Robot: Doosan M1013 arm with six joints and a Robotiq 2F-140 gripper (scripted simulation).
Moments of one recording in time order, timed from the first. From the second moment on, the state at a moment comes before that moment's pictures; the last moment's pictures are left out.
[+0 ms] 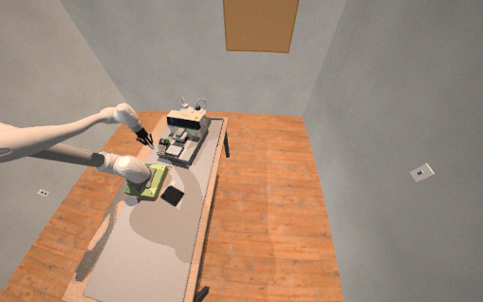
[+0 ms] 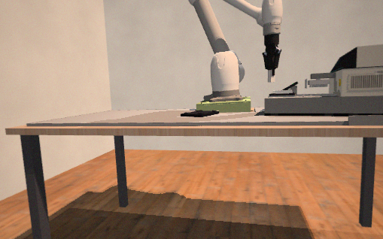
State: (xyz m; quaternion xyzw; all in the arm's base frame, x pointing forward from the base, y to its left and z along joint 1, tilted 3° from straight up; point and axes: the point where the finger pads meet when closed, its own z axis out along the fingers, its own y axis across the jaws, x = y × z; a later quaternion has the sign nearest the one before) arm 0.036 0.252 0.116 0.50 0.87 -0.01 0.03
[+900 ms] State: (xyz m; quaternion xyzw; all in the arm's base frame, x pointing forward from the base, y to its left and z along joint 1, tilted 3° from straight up) arm 0.111 0.274 0.130 0.76 0.65 0.00 0.02
